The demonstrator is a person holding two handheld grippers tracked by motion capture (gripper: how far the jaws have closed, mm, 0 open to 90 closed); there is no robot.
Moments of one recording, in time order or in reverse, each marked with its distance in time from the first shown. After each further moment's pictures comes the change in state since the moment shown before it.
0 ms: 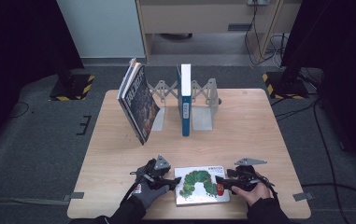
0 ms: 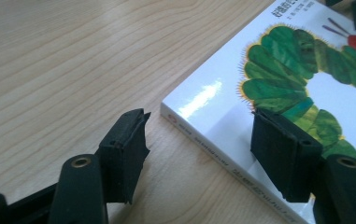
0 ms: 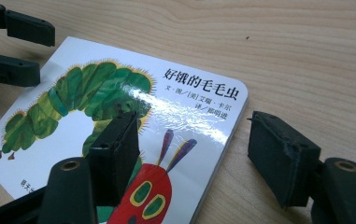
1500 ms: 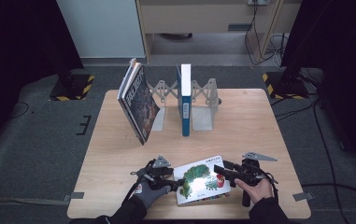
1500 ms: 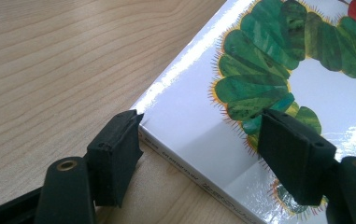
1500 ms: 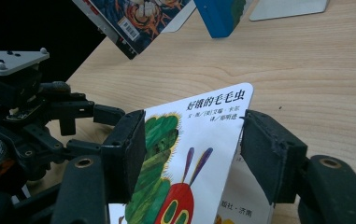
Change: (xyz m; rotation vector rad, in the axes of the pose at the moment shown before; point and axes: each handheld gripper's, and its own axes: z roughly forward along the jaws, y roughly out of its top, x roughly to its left) left arm 0.001 -0.002 0.005 -0.035 -0.104 -0.087; right arm 0.004 0.019 -0.018 -0.210 0.169 0.129
